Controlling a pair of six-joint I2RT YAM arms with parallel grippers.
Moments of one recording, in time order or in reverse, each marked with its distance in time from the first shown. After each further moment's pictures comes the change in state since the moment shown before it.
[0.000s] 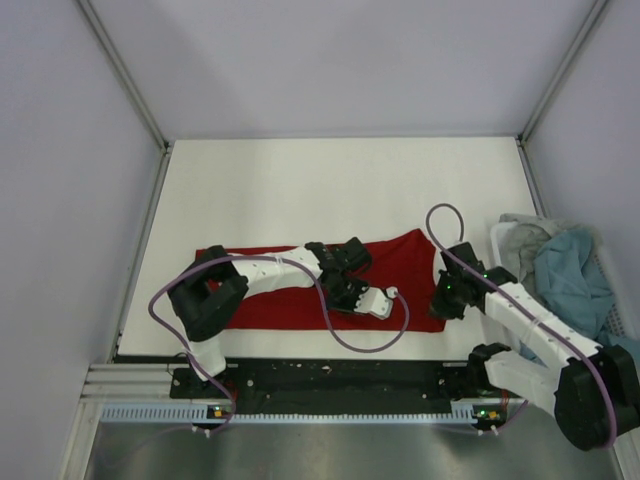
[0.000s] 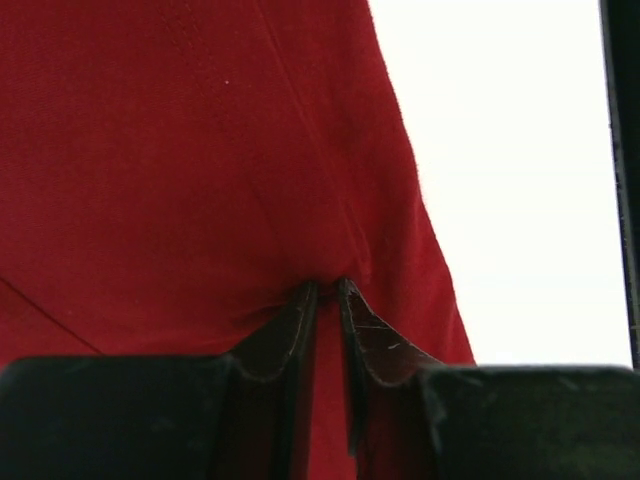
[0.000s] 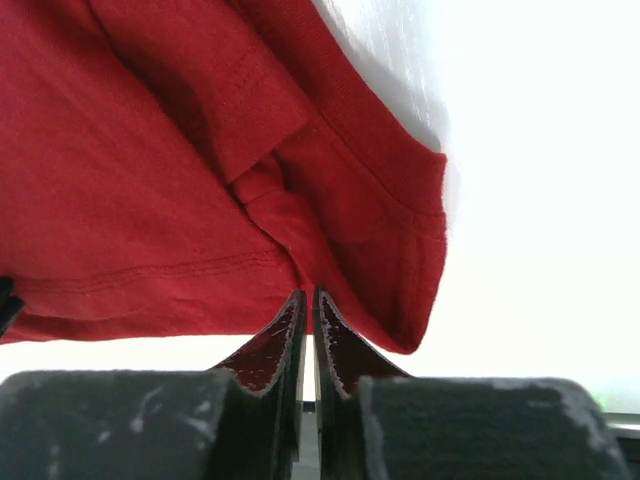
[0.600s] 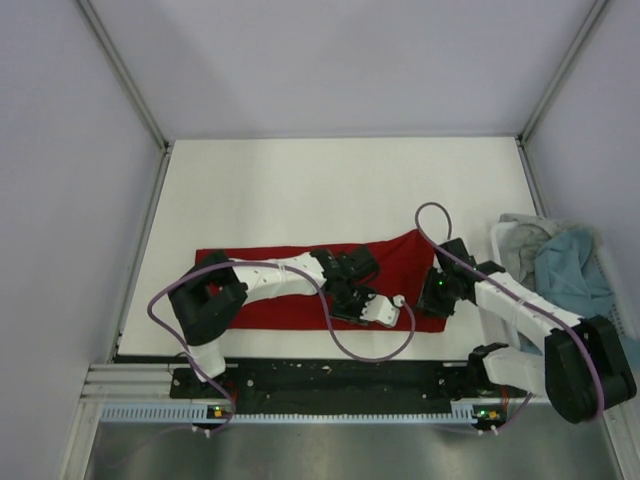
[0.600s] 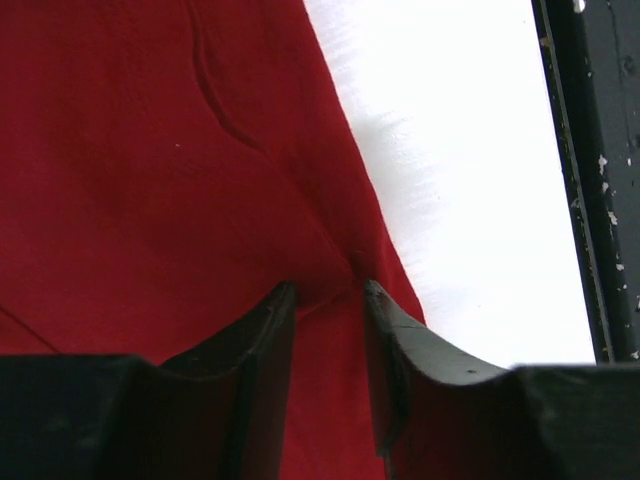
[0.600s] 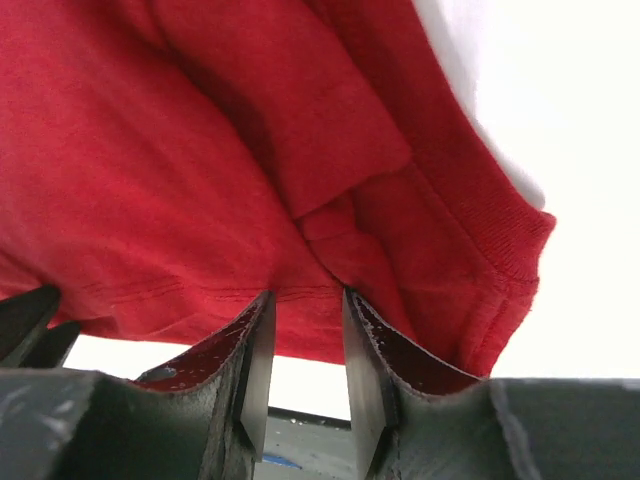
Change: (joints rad) left arm -0.068 -0.012 0.014 0.008 -0.019 -0.040; right arm 0.000 0.122 0.018 0.113 -0.105 -0.048
